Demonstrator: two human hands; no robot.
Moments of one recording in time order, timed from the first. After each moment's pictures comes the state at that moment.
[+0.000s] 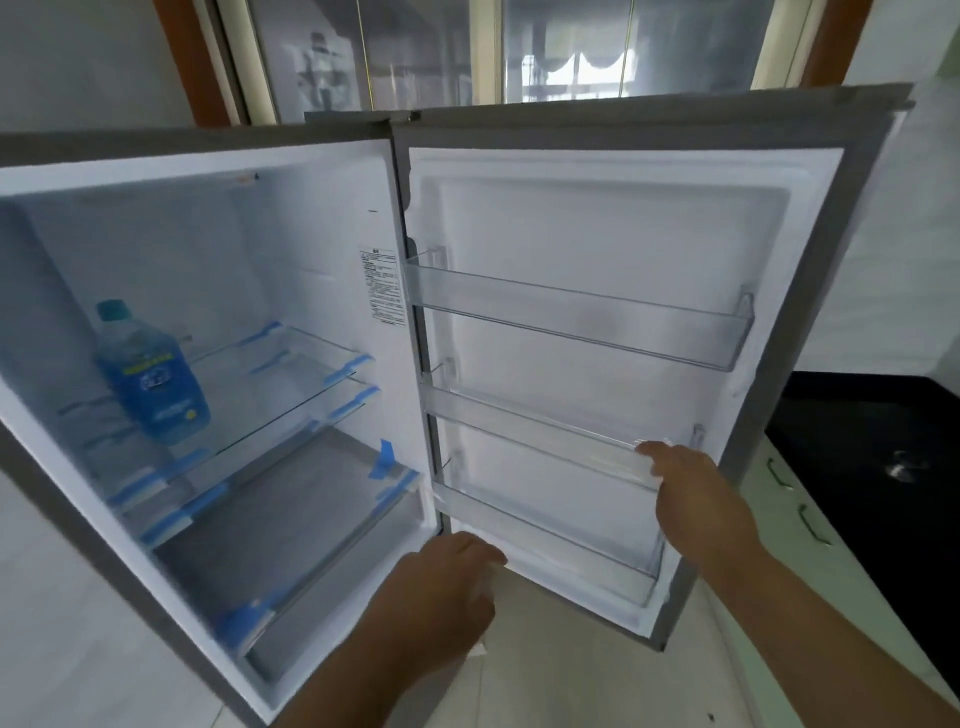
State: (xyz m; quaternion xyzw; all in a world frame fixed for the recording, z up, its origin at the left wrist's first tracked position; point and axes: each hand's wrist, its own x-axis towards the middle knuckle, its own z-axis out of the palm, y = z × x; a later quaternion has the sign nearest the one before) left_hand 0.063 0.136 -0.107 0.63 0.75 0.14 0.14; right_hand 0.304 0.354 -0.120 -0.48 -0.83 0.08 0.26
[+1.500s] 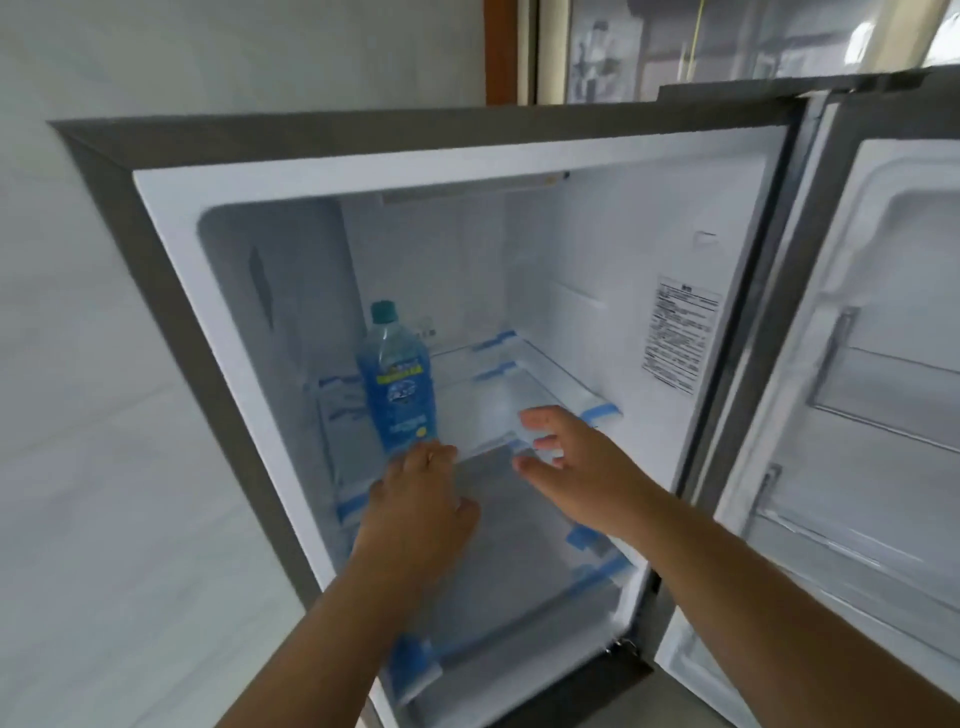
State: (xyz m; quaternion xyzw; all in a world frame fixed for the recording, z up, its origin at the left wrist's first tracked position) left_hand -0.213 0.130 -0.054 0.28 0.95 0.14 0.00; right_hand -0.126 0.312 -0.031 -0.12 -0.90 0.41 0.10
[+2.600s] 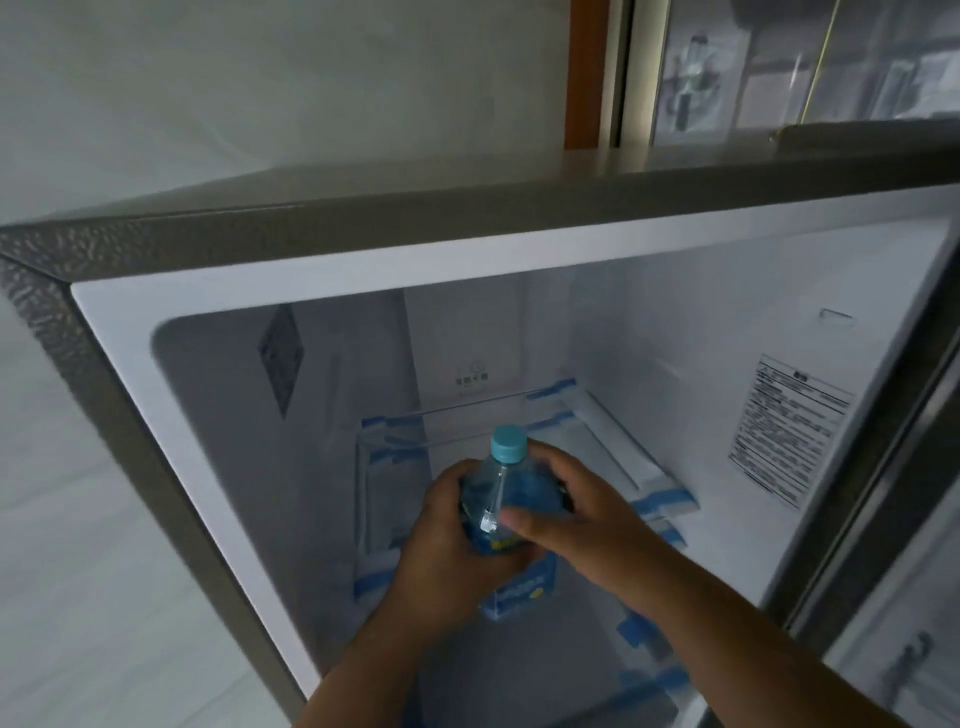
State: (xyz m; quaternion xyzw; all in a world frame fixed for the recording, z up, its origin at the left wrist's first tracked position) left_hand -0.267 0.158 -0.060 0.24 0.77 0.59 0.03; right_hand -0.211 0.335 -0.028 0.04 -0.80 0.59 0.07
